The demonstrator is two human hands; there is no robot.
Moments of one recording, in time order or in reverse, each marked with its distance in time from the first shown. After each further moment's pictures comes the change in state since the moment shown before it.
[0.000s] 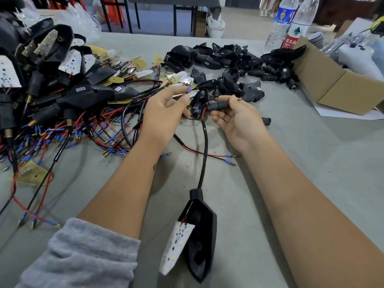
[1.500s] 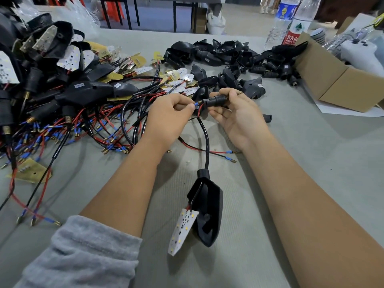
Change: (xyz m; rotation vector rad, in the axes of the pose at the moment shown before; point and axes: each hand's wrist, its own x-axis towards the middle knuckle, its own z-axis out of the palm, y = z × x) left_hand -0.001 -0.008 0.003 0.284 -0.060 0.002; right_hand -0.004 -0.002 0.002 0.008 -0.057 -0.029
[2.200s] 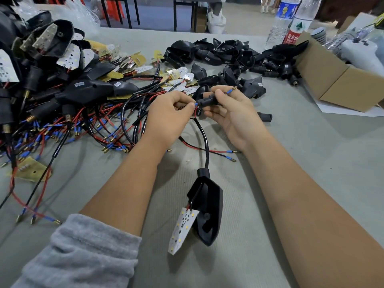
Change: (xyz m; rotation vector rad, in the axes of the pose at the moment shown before) left_hand 0.001 -0.001 0.001 -0.009 0.021 0.023; right_hand -0.005 0.000 0.003 -0.161 -0.122 -0.038
